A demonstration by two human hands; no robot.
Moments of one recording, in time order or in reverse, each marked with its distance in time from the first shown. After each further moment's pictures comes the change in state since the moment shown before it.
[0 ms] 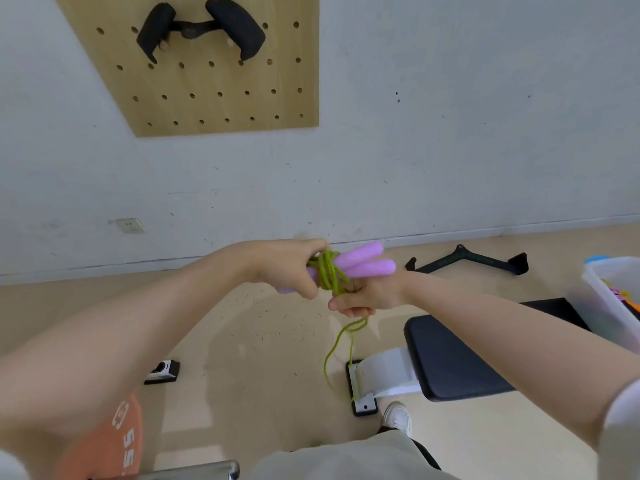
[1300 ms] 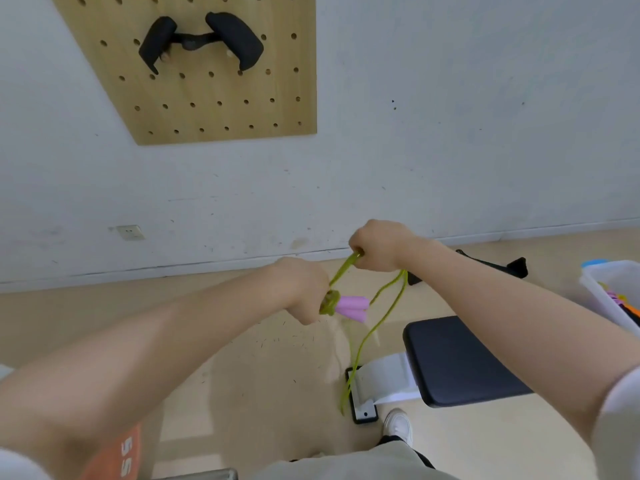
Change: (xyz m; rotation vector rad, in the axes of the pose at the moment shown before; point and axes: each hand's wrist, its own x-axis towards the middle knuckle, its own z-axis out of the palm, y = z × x) left_hand 0.022 0.021 0.034 1.020 -0.024 -0.160; right_hand -0.014 -0.012 -0.048 -0.540 0.458 0.093
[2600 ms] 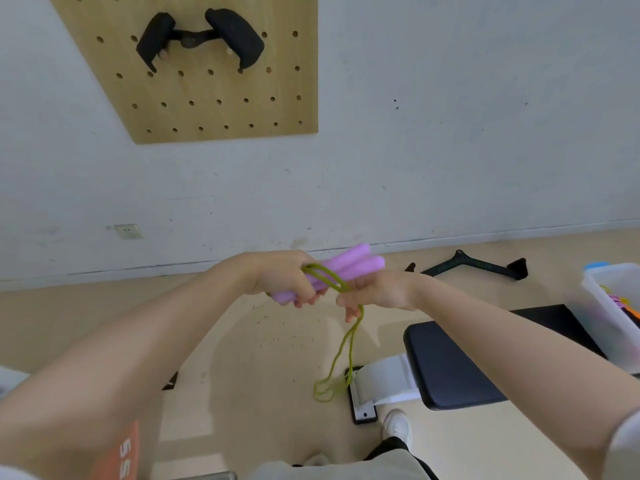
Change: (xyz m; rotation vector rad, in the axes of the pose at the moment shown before) left_hand -0.001 -0.048 0.007 -1.135 -0.039 0.204; right_hand -0.010 -0.008 0.040 0.739 -0.440 0.020
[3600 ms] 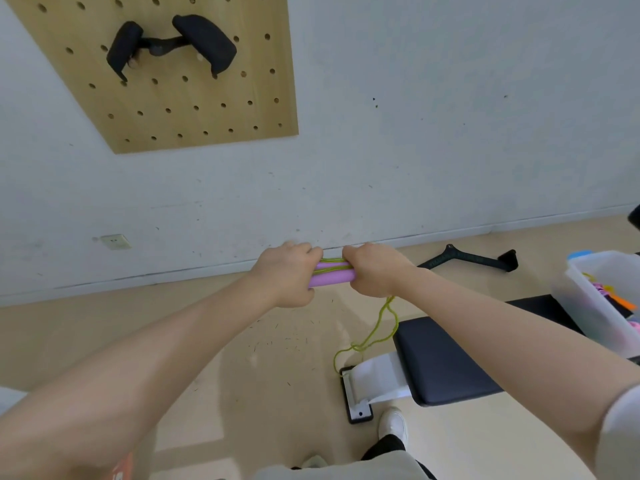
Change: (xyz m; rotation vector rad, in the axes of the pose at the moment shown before) left_hand 0.041 0.019 0.033 1.021 0.525 0.011; right_hand -0.004 0.018 -0.032 -0.750 0.459 0.023
